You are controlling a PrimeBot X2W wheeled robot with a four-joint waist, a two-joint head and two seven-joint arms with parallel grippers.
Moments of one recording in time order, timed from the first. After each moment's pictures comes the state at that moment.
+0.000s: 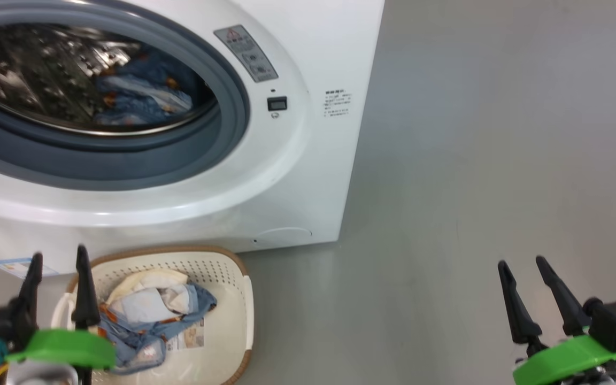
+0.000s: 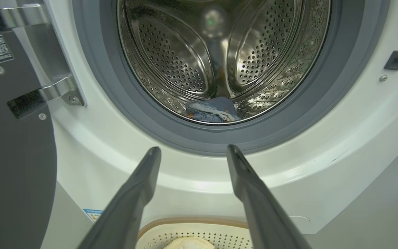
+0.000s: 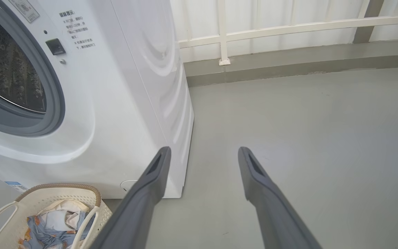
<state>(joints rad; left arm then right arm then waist) -0.26 0.06 0.17 0.40 -0.11 -0.13 -0.26 -0.06 -0.17 0.00 0.19 0.32 0.13 -0.26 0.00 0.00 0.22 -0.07</state>
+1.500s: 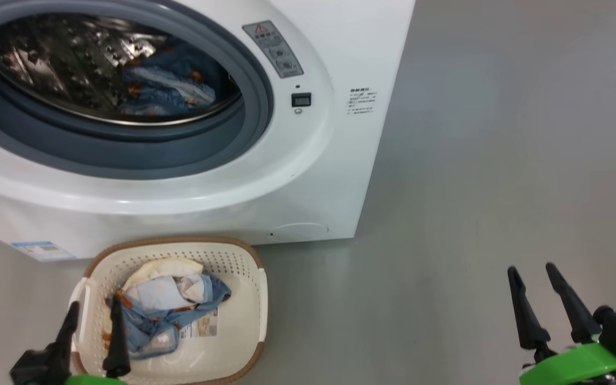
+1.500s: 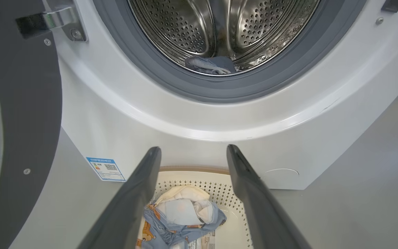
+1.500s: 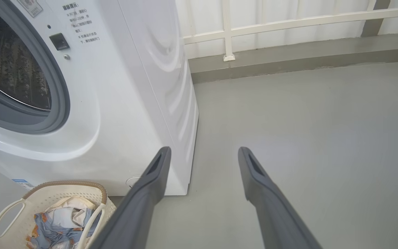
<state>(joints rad) -0.07 0.03 0.11 0.33 -0.14 -0.13 -0.26 0.00 -0.16 -0.04 0.16 0.32 0.13 -0.26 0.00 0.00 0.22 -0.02</state>
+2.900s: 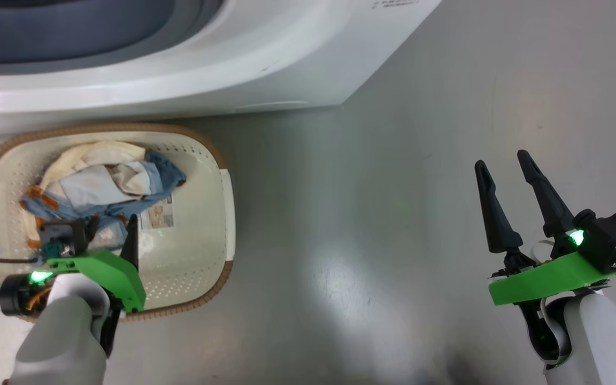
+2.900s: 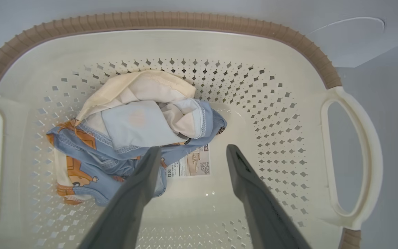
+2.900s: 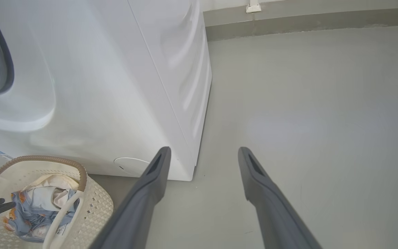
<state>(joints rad) -0.72 0.13 -0.22 1.12 -0.29 -0.13 -0.26 -0.29 -0.15 0.05 0.11 0.29 0.13 -0.26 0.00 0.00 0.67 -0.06</state>
